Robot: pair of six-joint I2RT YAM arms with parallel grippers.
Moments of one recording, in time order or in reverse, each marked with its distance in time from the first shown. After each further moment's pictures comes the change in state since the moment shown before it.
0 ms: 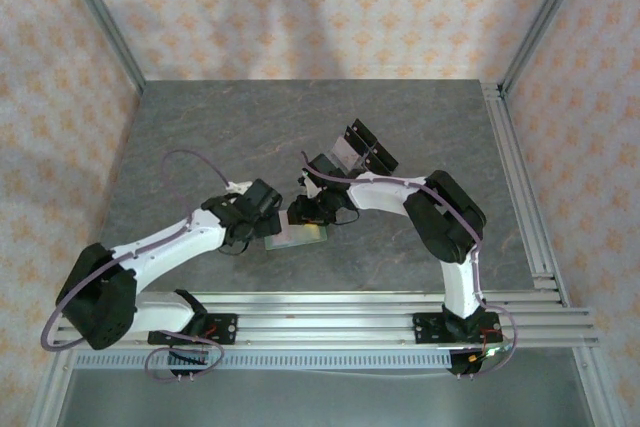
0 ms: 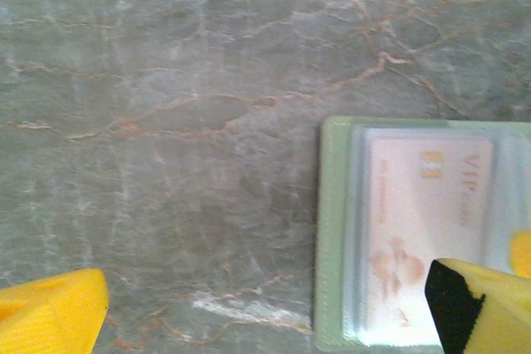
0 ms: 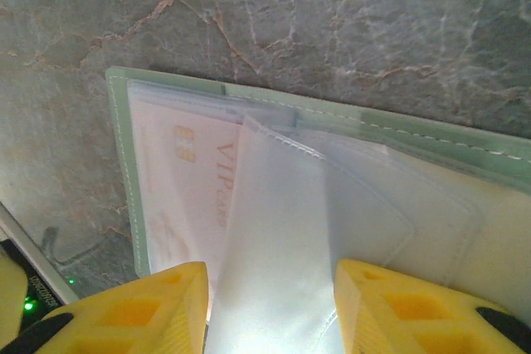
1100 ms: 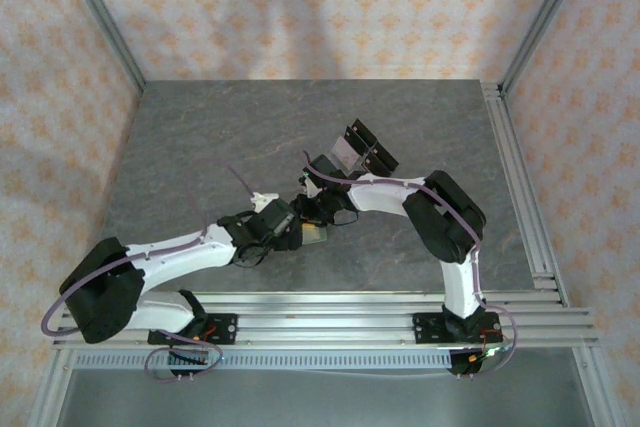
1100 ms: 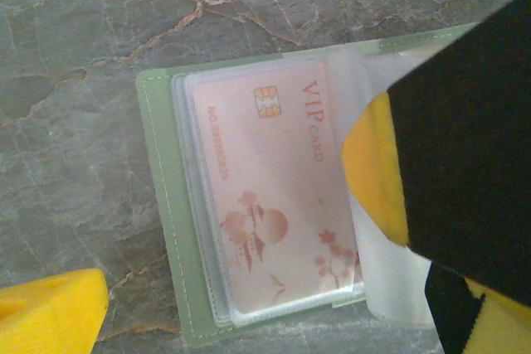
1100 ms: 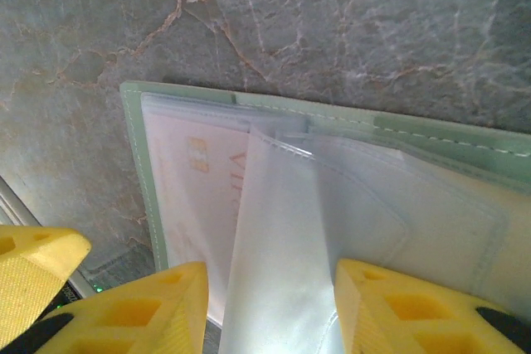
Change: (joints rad) left arm -0.160 0.050 -0.095 0.250 0.013 0.043; right arm 0.000 0.000 -0.020 0.055 -0.021 0.071
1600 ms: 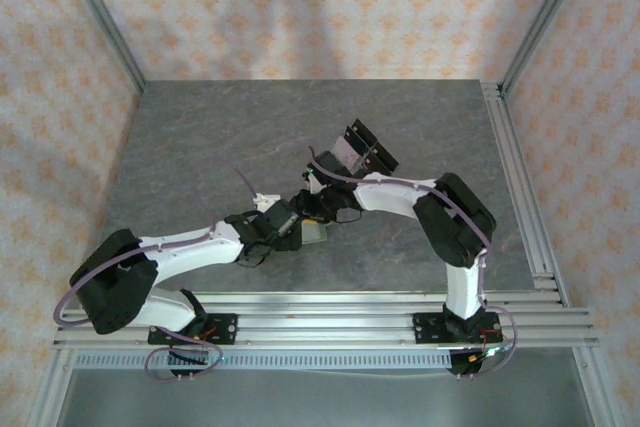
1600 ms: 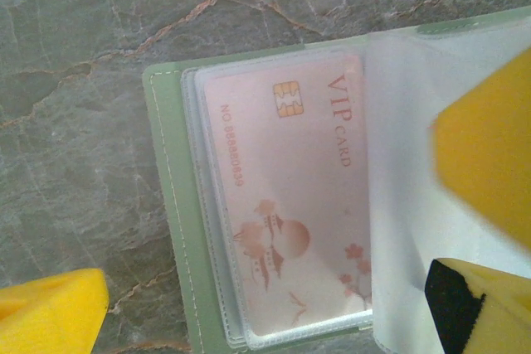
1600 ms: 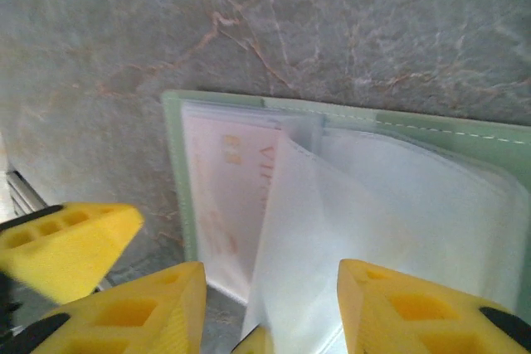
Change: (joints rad) left arm 0.000 0.060 0.005 0.005 -0.024 -0.001; right arm -0.017 -0.084 -0.028 0.003 0.019 0.026
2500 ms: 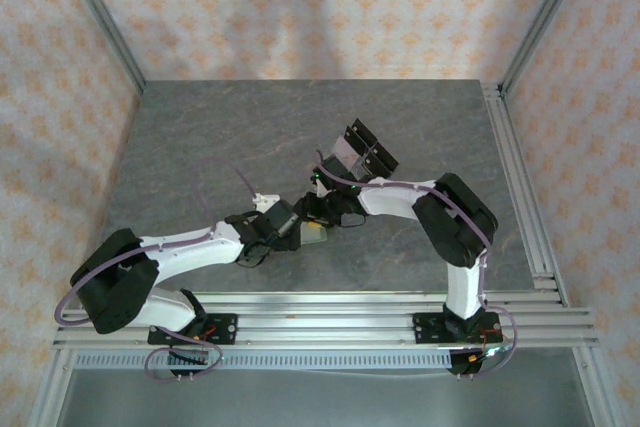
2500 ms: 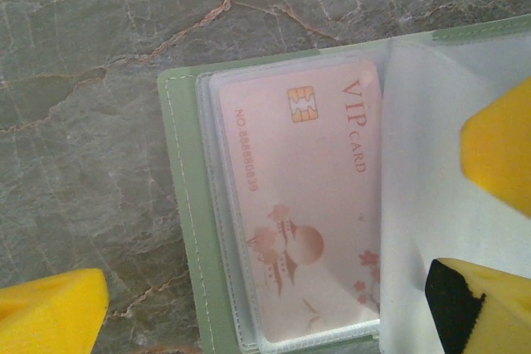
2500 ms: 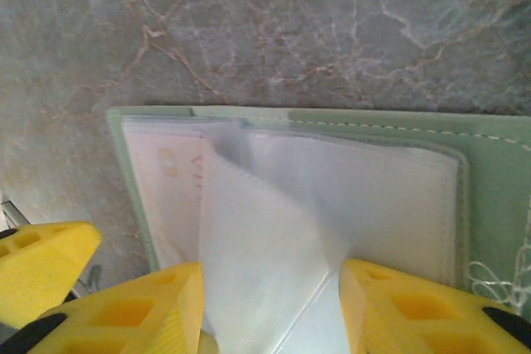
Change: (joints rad) left arm 0.000 0.000 -0.004 0.000 -0.023 0.000; right arm -0.009 0.018 -0.079 0.083 0.017 0.071
